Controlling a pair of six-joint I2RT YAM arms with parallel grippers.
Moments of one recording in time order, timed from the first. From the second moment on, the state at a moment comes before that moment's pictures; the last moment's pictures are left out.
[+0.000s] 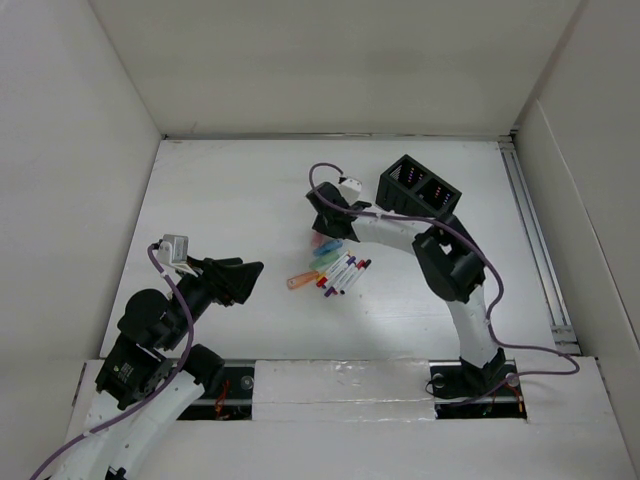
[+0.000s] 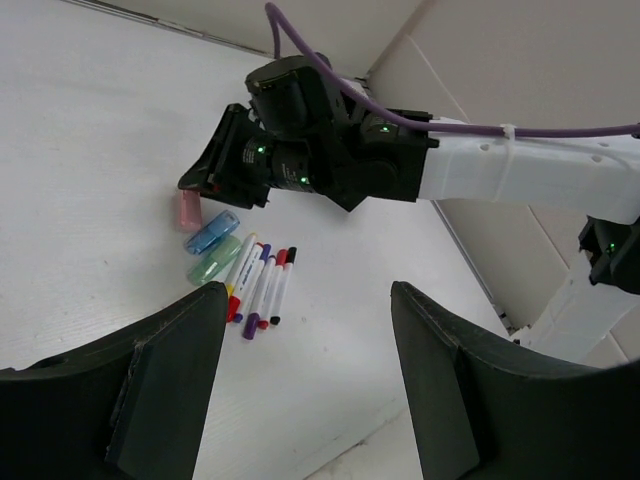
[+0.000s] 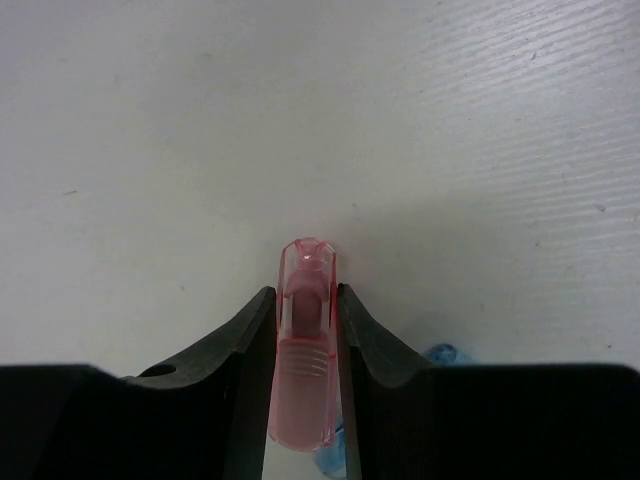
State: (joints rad) left arm -0.56 0.23 0.70 -0.50 0.00 -0.60; right arm 0.76 2.17 1.59 -0.31 0.43 0.99
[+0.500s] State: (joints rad) left arm -0.56 0.23 0.70 -0.50 0.00 -0.60; right arm 0.75 1.81 1.49 -0.14 0.55 0.98
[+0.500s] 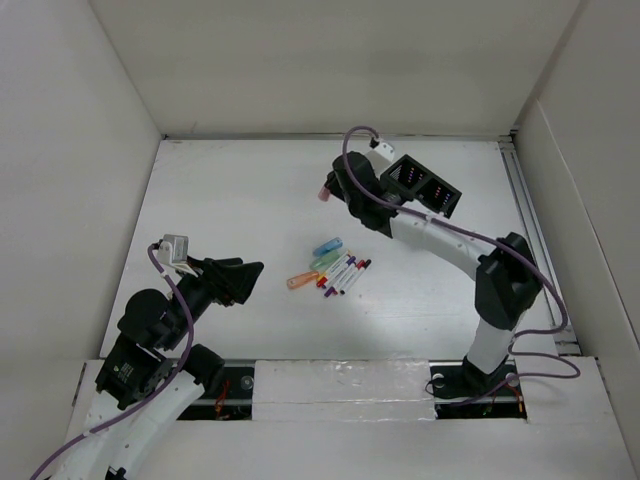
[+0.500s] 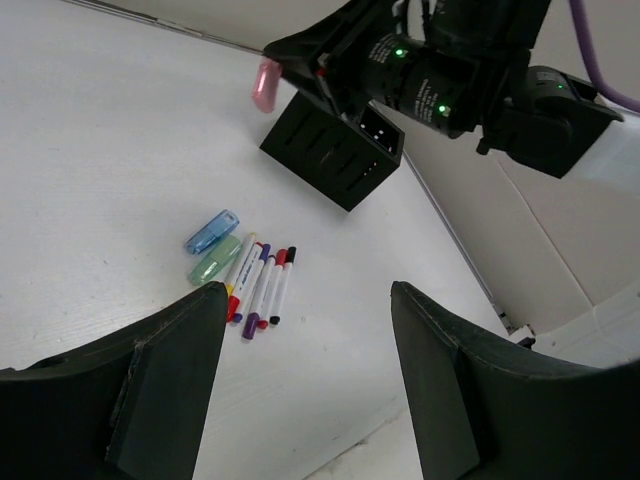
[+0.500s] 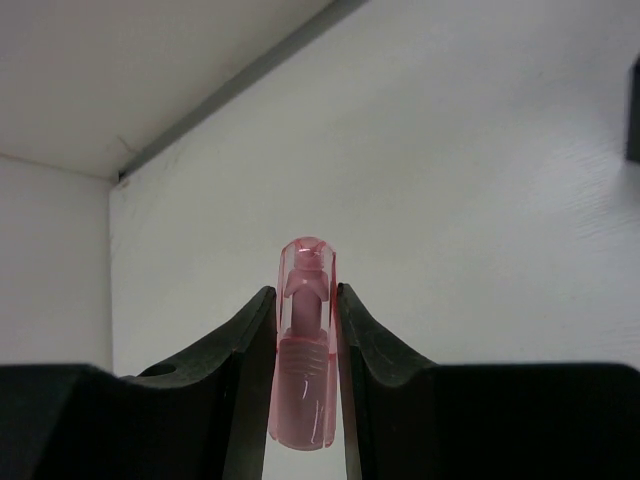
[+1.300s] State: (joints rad) left arm -0.56 0.21 0.70 -0.50 0.01 -0.60; right arm 0.42 1.85 1.59 -0.35 1.00 0.87
